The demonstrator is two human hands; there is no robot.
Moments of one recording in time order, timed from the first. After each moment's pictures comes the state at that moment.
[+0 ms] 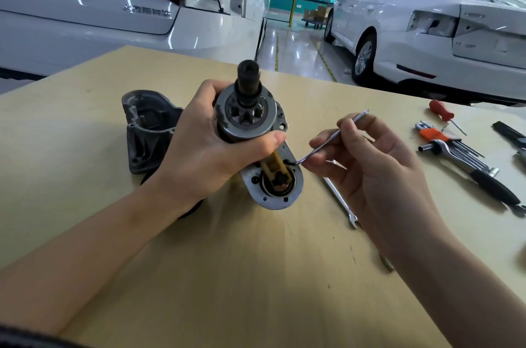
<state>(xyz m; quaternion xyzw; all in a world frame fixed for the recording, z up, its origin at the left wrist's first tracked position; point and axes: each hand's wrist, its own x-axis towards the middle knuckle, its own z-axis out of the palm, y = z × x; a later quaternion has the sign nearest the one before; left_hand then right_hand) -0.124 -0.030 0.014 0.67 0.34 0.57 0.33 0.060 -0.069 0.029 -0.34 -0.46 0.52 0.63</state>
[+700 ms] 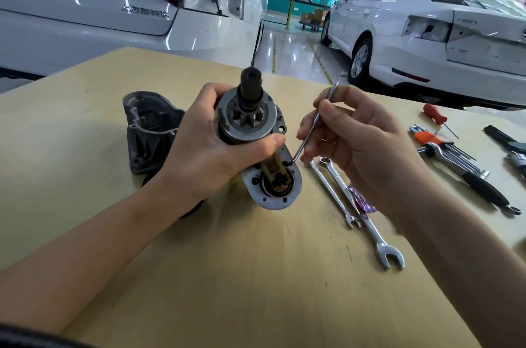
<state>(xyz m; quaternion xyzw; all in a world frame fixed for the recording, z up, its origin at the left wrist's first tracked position) -0.123 -0.031 0.013 0.66 0.36 0.57 0.32 0.059 -0.050 0.054 -0.35 -0.59 0.50 0.54</state>
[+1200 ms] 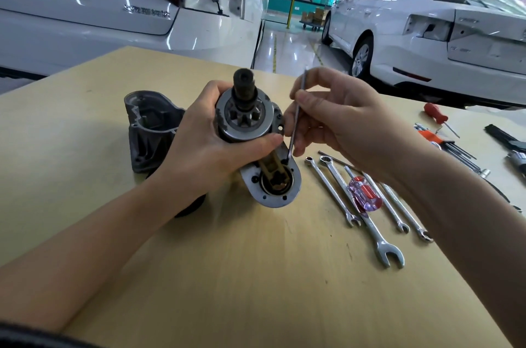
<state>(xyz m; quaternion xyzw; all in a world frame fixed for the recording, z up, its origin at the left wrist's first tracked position) -0.126 -0.032 0.016 0.66 0.36 0.57 0.33 0.048 -0.040 0.076 -0.38 -0.68 0.47 0.42</state>
